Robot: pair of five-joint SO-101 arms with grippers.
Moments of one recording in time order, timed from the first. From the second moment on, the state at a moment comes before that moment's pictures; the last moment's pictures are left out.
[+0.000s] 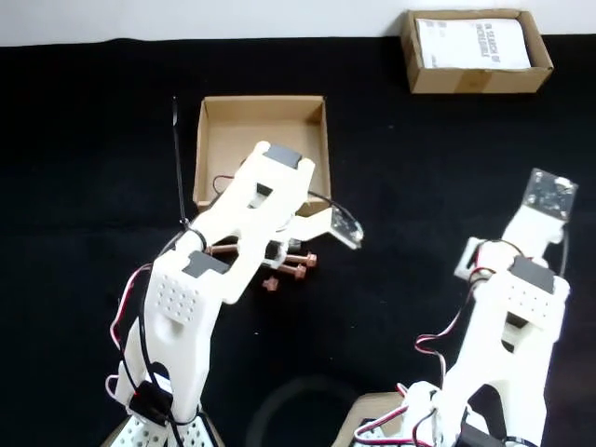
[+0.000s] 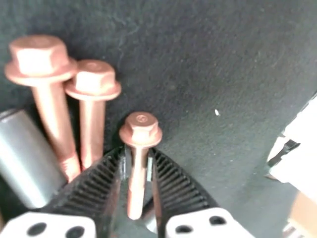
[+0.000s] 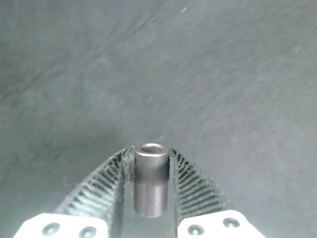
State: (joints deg) left arm 19.6 44.5 -21.1 100.4 -70.2; right arm 19.0 -31.1 49.6 50.7 2.6
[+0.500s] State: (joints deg) left arm 25.8 19.3 -20.9 99.9 -44.5; right arm 4.5 -31.2 35.4 67.0 1.5
